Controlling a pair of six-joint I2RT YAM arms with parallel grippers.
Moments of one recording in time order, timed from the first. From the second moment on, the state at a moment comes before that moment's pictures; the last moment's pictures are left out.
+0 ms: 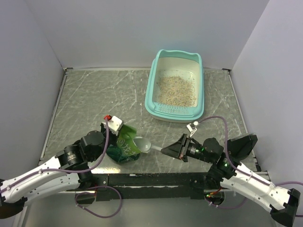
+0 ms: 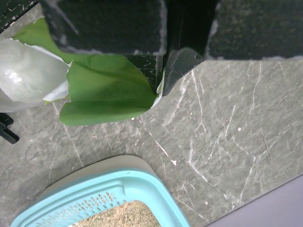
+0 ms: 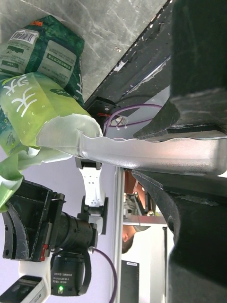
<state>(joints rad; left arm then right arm) -1.04 0.58 0.62 -0.31 -0.49 -0.02 0.91 0.38 0.28 -0.04 -0.26 1.30</state>
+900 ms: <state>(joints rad) -1.04 0.64 0.62 -0.28 -0.39 -0.01 0.91 0.05 0.18 -0.26 -0.23 1.36</state>
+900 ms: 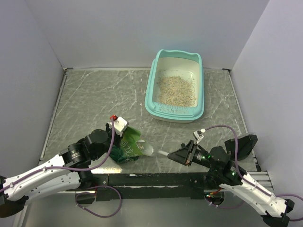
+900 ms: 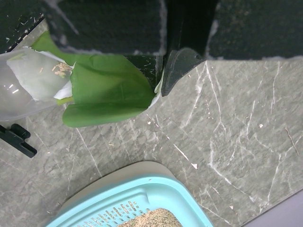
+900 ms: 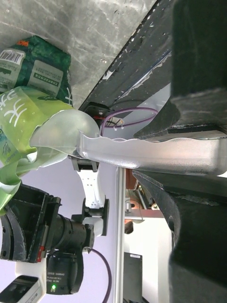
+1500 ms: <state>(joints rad) -1.04 0.57 0.61 -0.28 -0.43 -0.01 0.91 0.01 0.25 -0.38 -0.22 1.34</state>
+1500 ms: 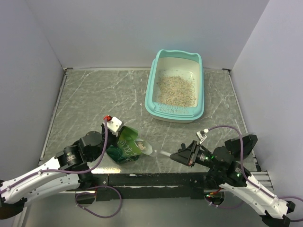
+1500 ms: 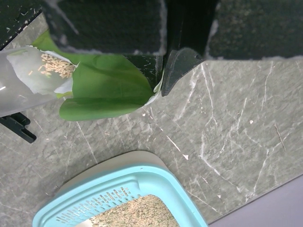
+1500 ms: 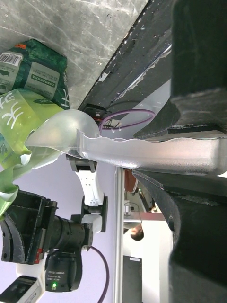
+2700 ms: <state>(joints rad) -1.04 0.50 0.59 -0.27 -0.55 -0.01 0.91 0.01 0.41 -0.48 -0.20 1.32</state>
